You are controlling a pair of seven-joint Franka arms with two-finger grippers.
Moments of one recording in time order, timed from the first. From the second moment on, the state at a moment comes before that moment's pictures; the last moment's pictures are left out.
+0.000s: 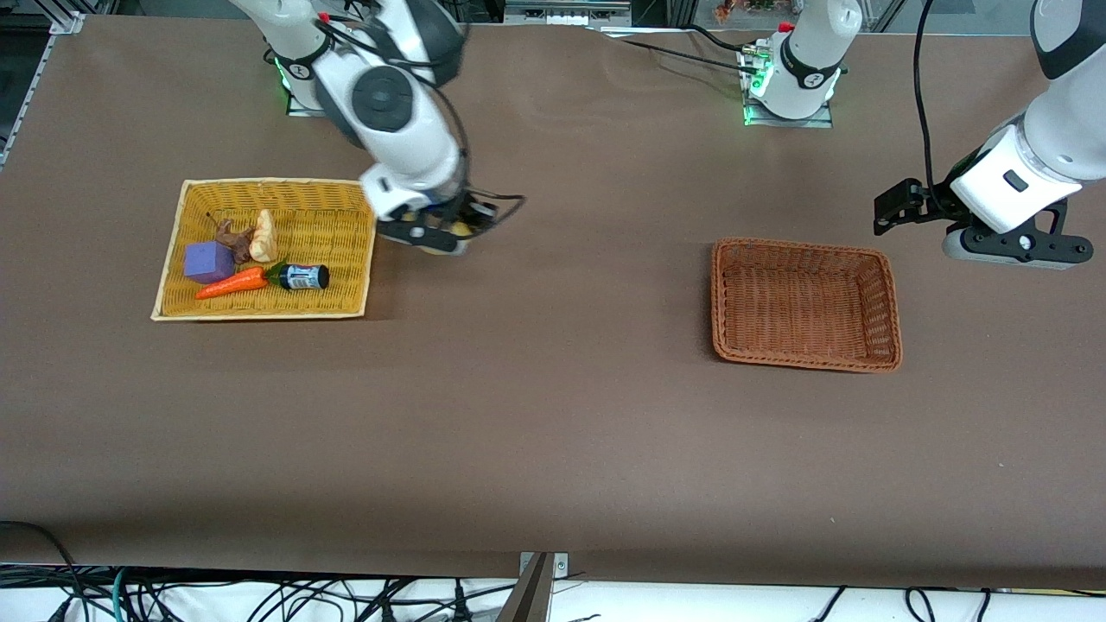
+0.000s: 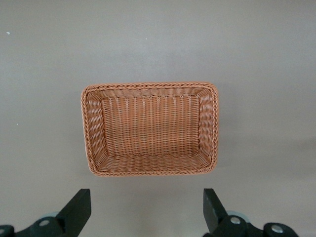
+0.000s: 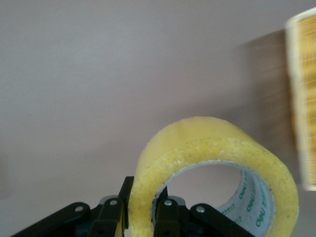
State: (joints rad) left arm -0.11 0.05 0.01 -1.62 -0.03 1.59 -0.01; right arm 0.16 0.34 0.60 -1.84 -0.10 2.10 1.08
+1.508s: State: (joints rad) left arm -0.12 0.09 0.01 -1.62 -0.03 1.55 -0.01; right arm 0.45 0.90 0.49 -1.46 -0.34 2.31 1.32
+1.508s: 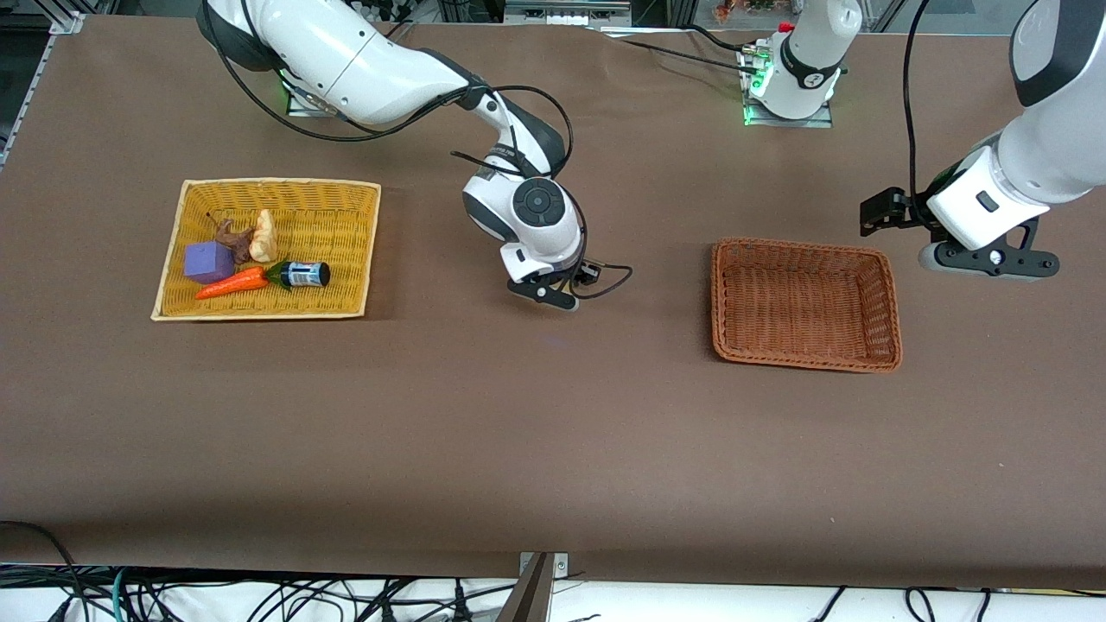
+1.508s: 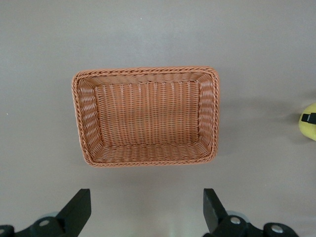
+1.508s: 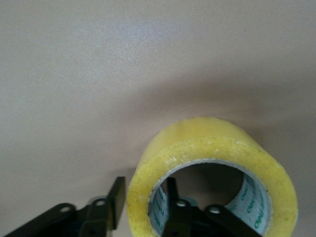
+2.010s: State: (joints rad) left arm -0.12 0.10 -0.09 -1.62 -0.07 1.49 -0.02; right arm 0.45 0.80 0.49 -1.28 -0.44 1.98 1.05
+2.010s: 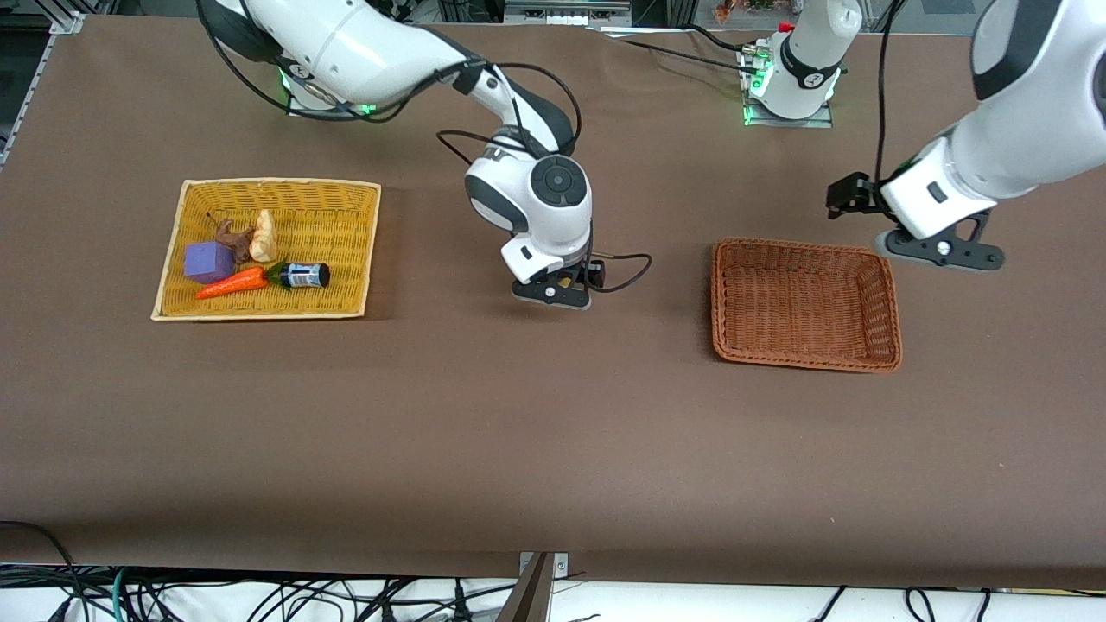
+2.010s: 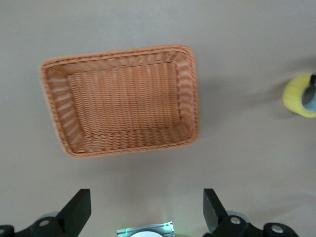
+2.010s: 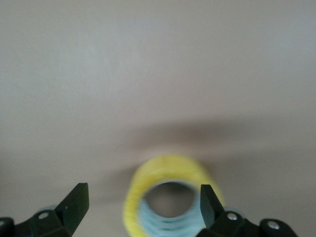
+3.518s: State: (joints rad) left arm -0.67 0.70 -0.13 -1.64 -0.17 2.27 -0.58; right arm -0.07 0.03 0.04 -1.56 -0.07 1.69 0.02
